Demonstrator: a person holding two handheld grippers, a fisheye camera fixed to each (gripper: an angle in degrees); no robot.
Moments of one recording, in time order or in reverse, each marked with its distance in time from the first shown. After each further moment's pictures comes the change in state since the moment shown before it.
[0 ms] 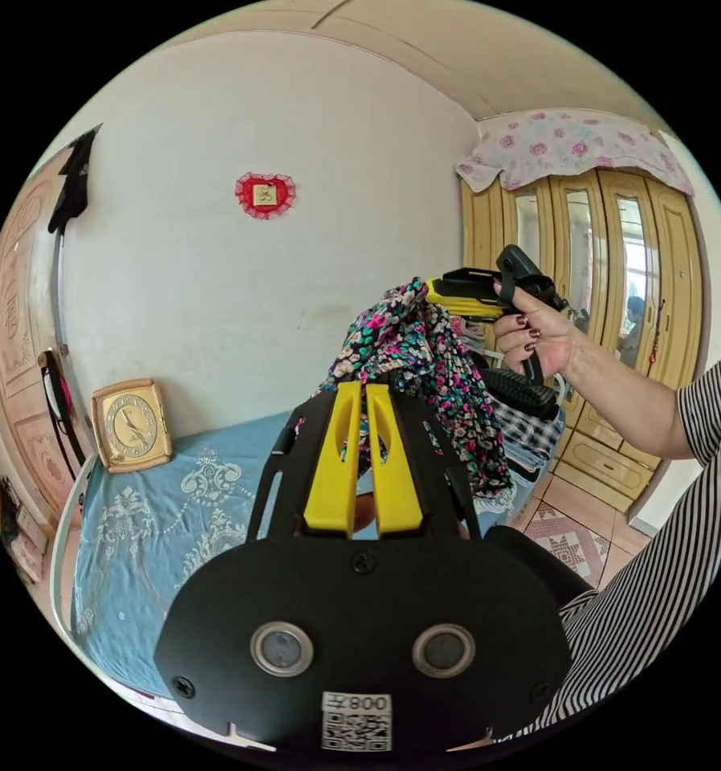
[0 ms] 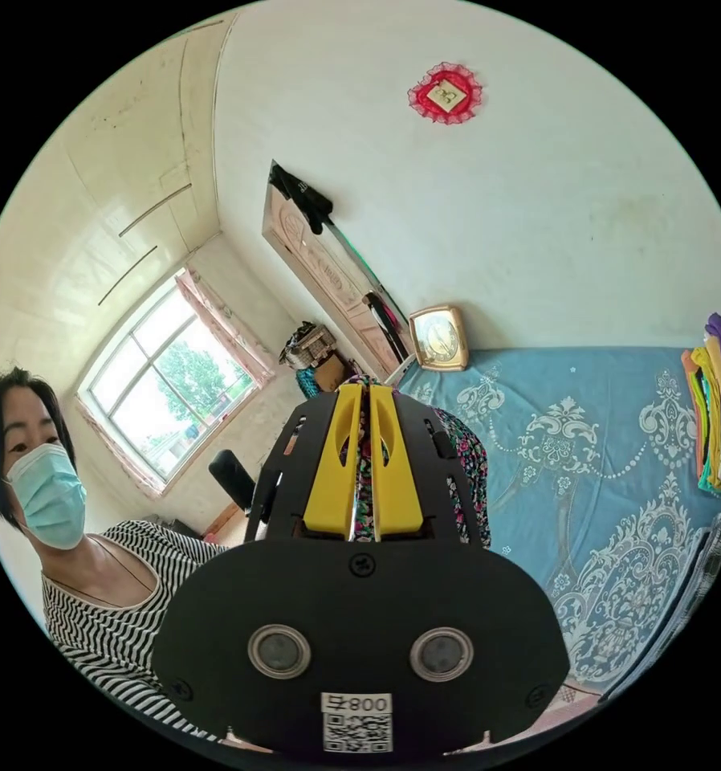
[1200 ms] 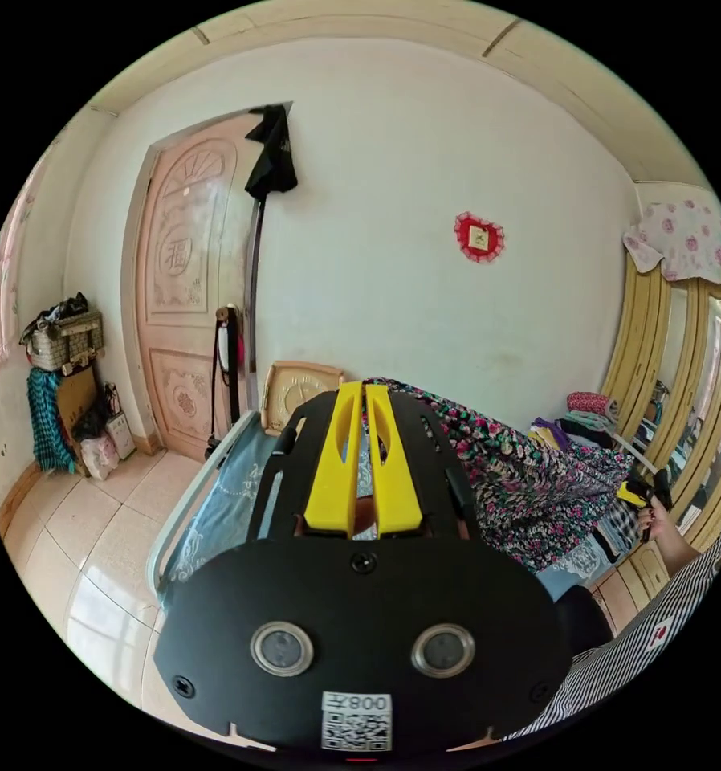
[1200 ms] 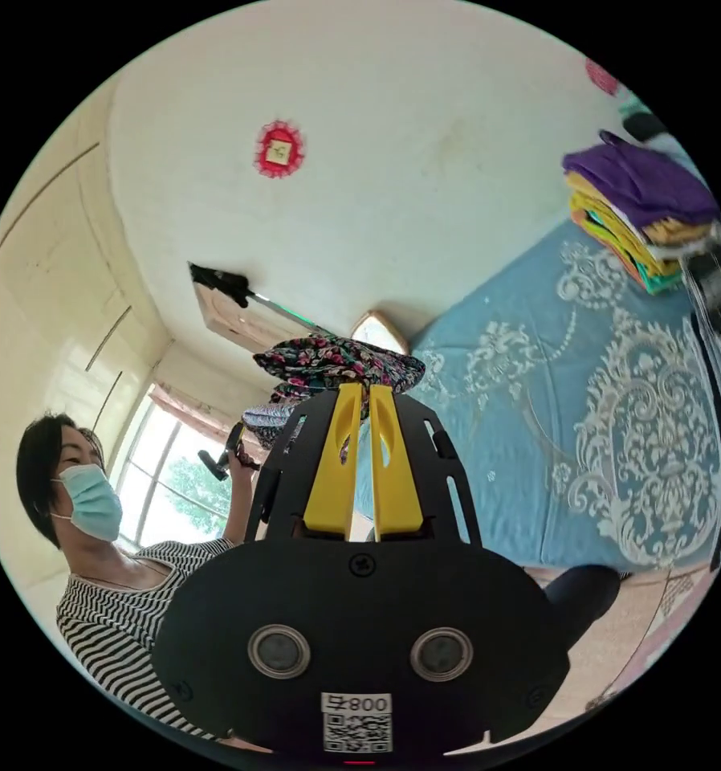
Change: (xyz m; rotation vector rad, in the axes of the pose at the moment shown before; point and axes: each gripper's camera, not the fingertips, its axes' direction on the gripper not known) left arm -0.387 -0.027 -0.283 -0.082 -0.402 -0.330; right arm 0.296 0.209 0.026 0.154 0.038 0.510
